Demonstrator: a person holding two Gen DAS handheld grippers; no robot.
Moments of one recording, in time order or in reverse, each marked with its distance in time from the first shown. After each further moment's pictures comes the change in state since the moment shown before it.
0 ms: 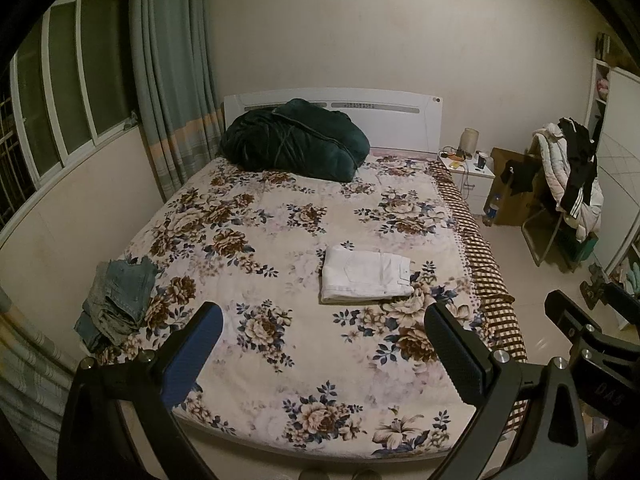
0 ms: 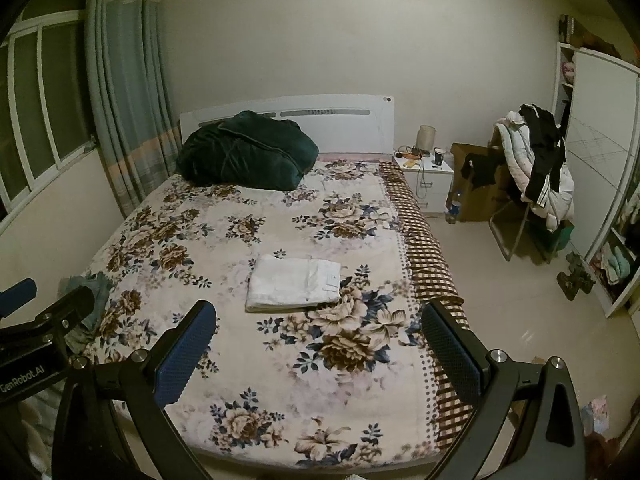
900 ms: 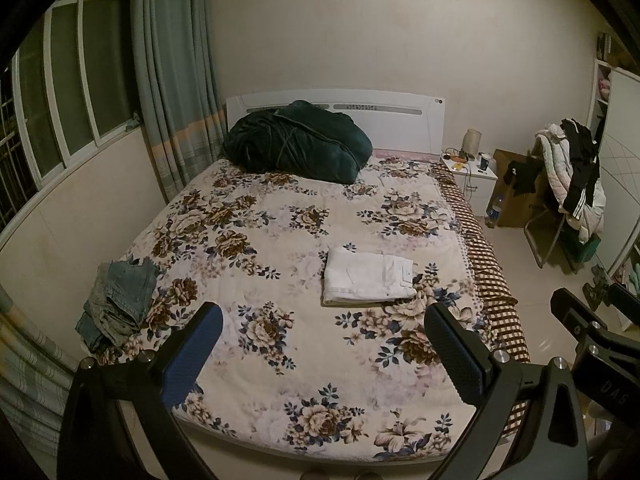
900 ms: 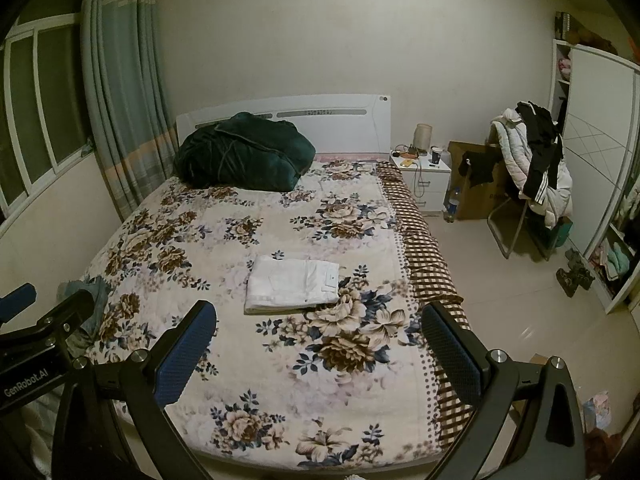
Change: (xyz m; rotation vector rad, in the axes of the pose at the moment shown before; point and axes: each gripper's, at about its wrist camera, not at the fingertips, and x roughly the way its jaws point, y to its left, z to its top) left arm 0.004 0.001 -0.006 0.001 -0.008 0.010; right arm 0.008 -0.001 -0.005 0.007 -0.005 -0.007
